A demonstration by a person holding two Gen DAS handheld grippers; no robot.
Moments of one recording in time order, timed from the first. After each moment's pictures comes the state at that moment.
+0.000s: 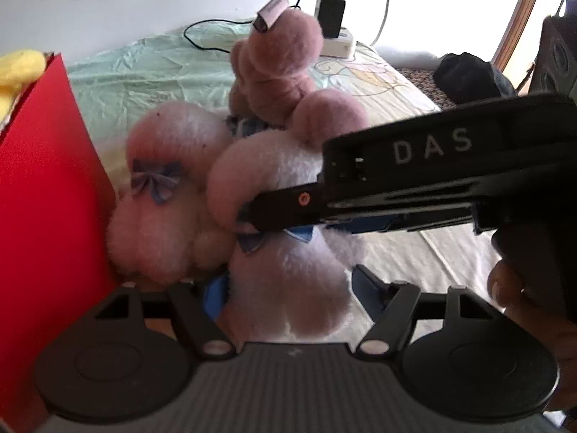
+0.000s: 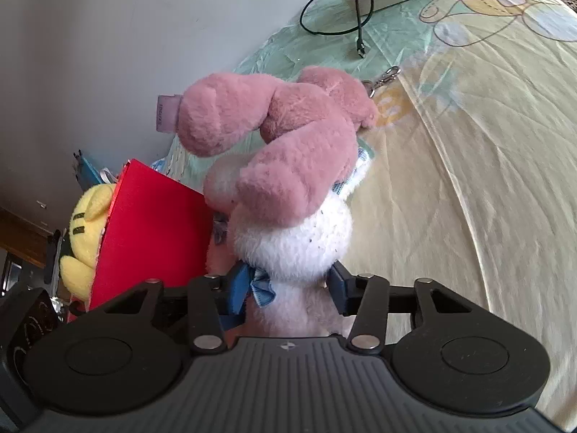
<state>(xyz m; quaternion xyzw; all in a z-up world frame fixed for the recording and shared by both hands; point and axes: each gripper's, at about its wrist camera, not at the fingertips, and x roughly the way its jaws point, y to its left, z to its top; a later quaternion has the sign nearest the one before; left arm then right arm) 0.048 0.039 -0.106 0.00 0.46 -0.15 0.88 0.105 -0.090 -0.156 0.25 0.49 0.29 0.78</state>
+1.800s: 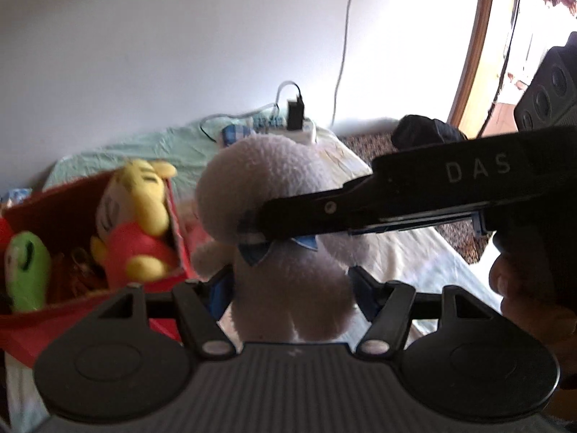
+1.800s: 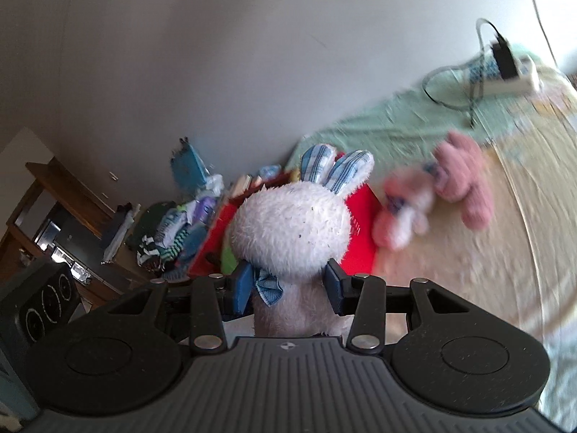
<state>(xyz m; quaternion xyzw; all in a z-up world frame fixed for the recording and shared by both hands) -0.118 0.073 0.041 0.01 0.35 -0.16 0.92 -0.039 -0.083 -0.018 0.22 0.37 0.39 0.81</state>
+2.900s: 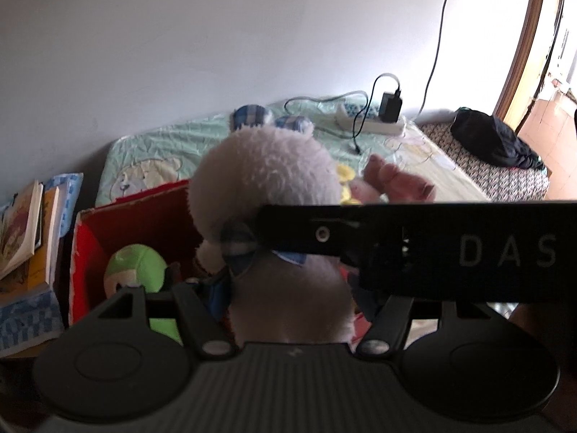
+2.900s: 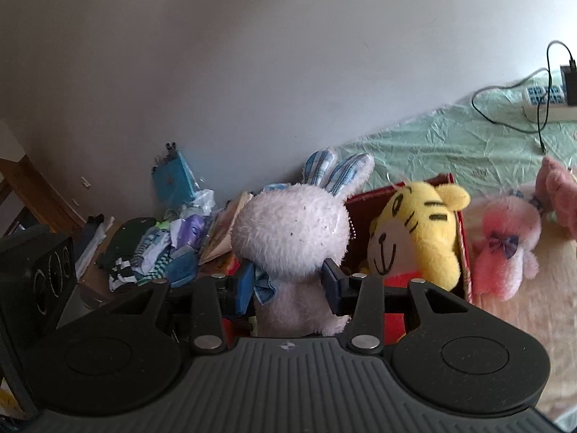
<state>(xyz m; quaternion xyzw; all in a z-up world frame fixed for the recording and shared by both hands) -0.037 0.236 0.041 0.02 0.40 -0.12 0.91 -0.012 0.093 -0.006 0.20 0.35 0.34 0.85</state>
